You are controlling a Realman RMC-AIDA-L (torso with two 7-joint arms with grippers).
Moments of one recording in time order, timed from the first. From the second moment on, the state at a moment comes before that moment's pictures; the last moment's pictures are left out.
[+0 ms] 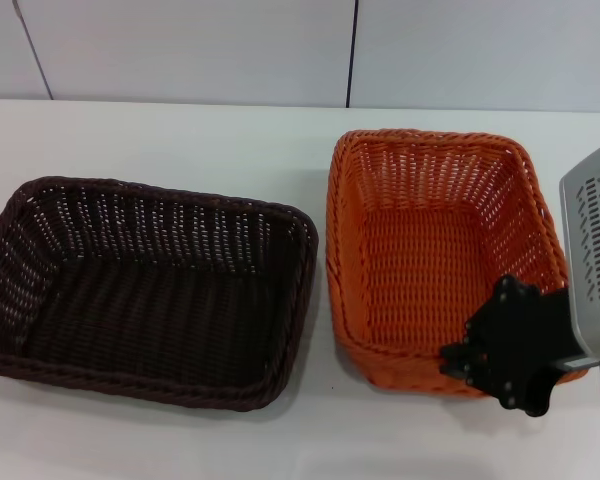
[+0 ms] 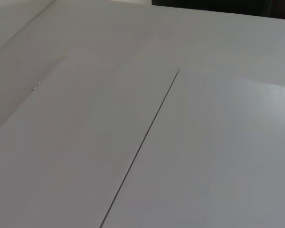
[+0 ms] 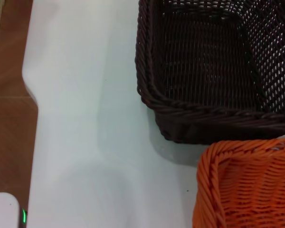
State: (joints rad) left arm -0.25 -2.05 -2.88 -0.80 0.73 -1.24 1.95; right arm 0.31 2.08 1.63 1.85 -2.36 1.69 -1.12
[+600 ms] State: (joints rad) left arm -0.24 -2.04 -2.88 -0.80 0.73 -1.24 1.95; right arm 0.32 2.08 1.68 1.83 -2.23 1.72 -1.05
